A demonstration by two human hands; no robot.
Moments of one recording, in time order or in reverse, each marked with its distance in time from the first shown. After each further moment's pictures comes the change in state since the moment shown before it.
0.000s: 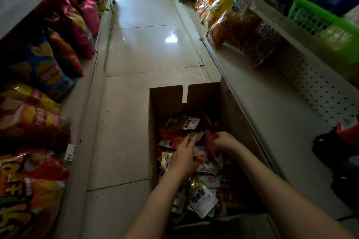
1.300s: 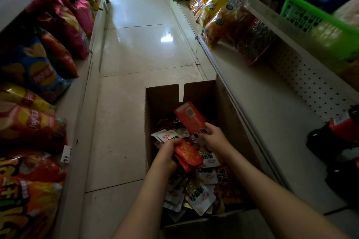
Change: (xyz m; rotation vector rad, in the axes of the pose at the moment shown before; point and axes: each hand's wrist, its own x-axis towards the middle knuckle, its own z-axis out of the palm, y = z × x) left_hand -0.007 0.021 -0.045 -1.473 0.045 -0.738; right_hand -0.025 -0.013 0.018 0.583 0.003 -0.275
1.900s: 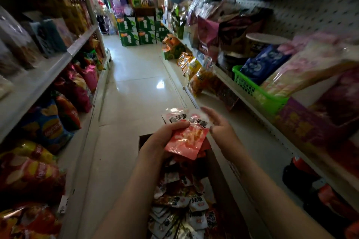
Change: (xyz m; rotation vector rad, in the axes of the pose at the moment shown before) left_hand -0.130 0.117 0.084 0.266 -0.501 0.259; right_hand -0.078 -0.171 -0.061 0.204 0.193 -0.442
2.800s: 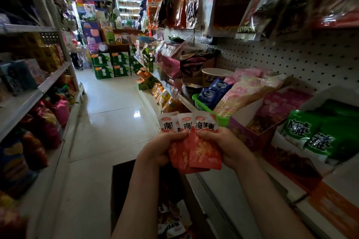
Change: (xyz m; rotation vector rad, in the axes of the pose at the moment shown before) left_hand -0.024 0.015 0.096 0.180 -0.175 0.169; right_hand -0.060 -0.086 -0.077 0.267 0.015 0.173
